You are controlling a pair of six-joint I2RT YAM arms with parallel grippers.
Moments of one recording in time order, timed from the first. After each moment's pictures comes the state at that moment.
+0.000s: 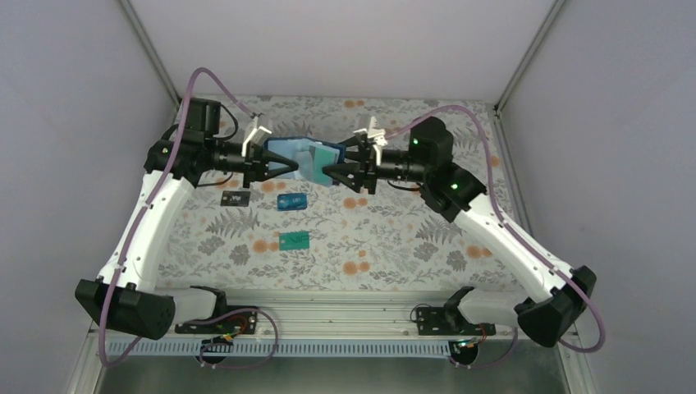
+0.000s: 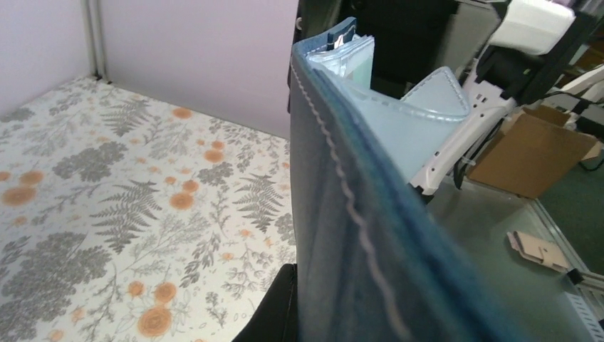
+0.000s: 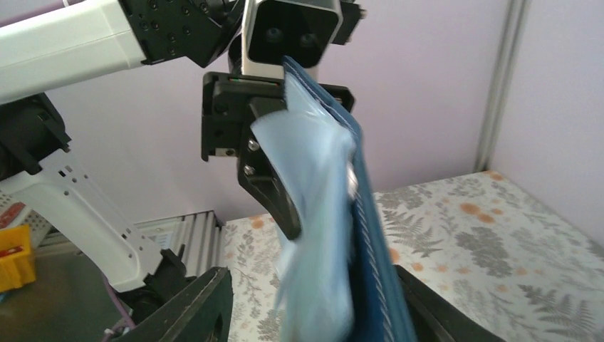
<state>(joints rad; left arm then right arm) -0.20 1.26 1.41 -0.92 1.22 0.44 0.70 1.26 1.27 -0.16 -0.73 0.01</state>
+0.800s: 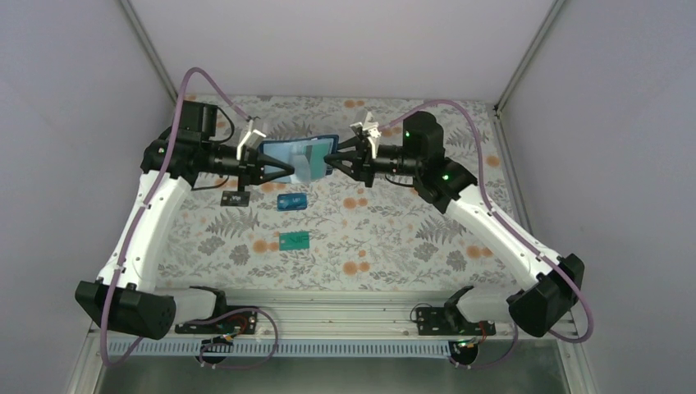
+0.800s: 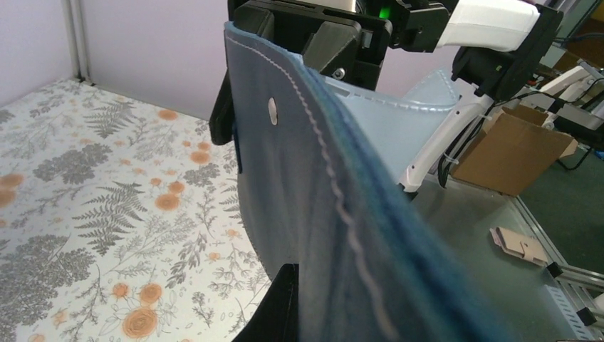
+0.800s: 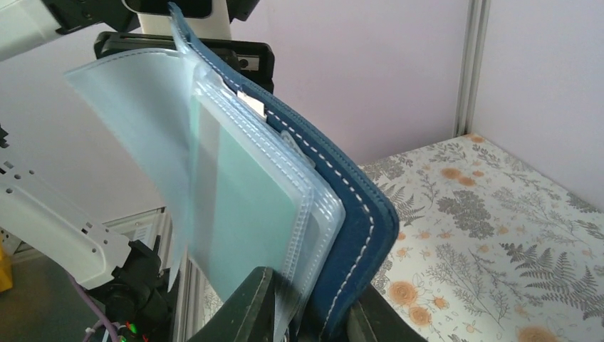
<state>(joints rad) -0.18 1.26 1.42 -1.01 1.30 0.53 0.64 1.29 1.25 -0.17 -0.73 0.01</state>
